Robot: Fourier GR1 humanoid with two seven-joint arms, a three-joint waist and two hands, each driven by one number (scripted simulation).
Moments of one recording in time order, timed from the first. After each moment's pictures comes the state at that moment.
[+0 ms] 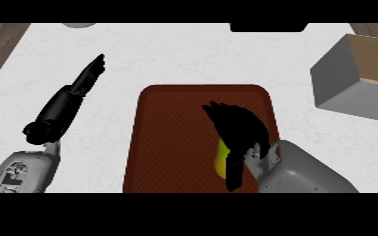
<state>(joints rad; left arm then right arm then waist) -0.22 0.35 -0.07 -1.52 -0.04 -0.14 -0.09 -0.60 -0.35 0.75 -1.65 0.23 0.43 1.01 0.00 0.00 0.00</state>
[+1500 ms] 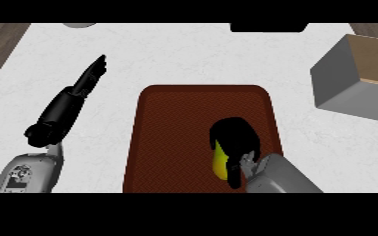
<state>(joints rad) -0.20 0.27 -0.01 -1.56 -0.11 -0.20 -0.06 -0.40 -0.21 0.68 -1.48 0.65 0.47 0.69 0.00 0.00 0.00</state>
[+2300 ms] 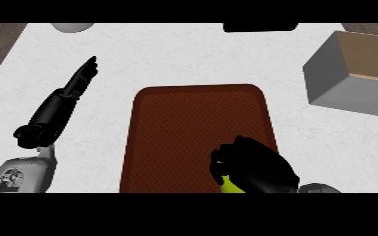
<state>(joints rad) -0.18 0.27 0.04 -1.57 -0.11 -0.21 -0.06 -0.30 -0.50 0.76 -1.86 0.76 0.28 0.04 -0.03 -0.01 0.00</state>
